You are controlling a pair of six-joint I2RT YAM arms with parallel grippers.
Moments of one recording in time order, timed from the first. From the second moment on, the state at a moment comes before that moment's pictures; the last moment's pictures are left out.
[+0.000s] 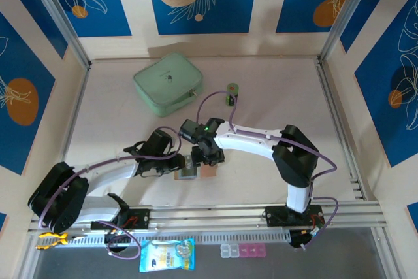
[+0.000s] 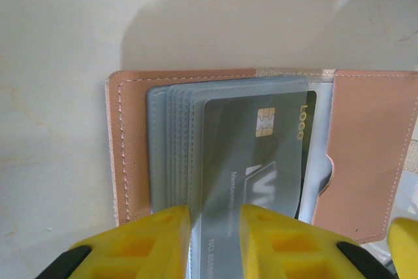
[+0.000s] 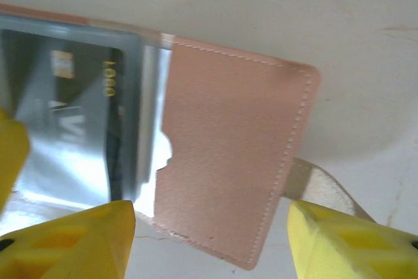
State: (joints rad) left arm -0.65 1.27 0.50 -0.26 0.30 -0.86; right arm 1.02 1.84 1.35 -0.99 0.03 0.82
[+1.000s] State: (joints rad) left arm -0.65 1.24 0.44 -0.20 0.31 -0.89; right arm 0.96 1.87 1.20 -0.87 -0.01 0.83
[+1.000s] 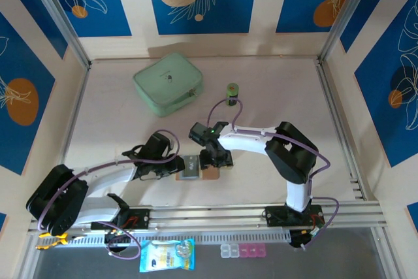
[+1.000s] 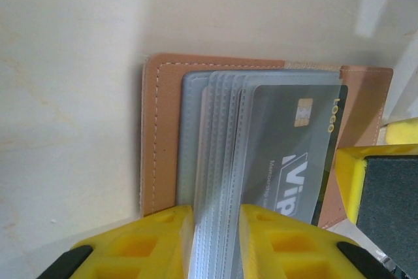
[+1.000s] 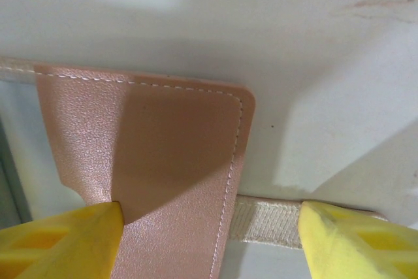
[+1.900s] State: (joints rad) left arm -0.65 1.13 0.46 -0.33 0.31 -0.89; right arm 0.96 1.74 1.23 -0.84 -0.03 0.81
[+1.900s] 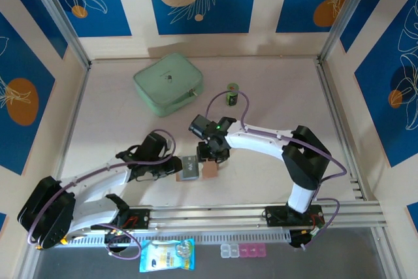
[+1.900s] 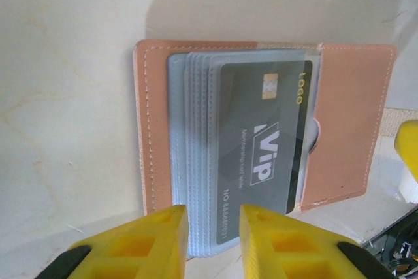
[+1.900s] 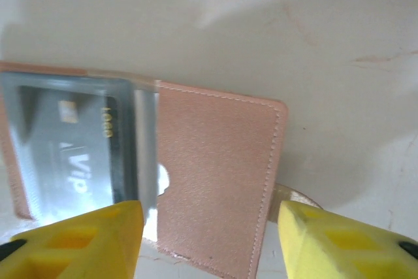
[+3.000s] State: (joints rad) left arm -0.66 1.29 0.48 -0.20 0.38 -0.89; right arm 0.91 1.76 1.06 -0.41 -0.39 0.88
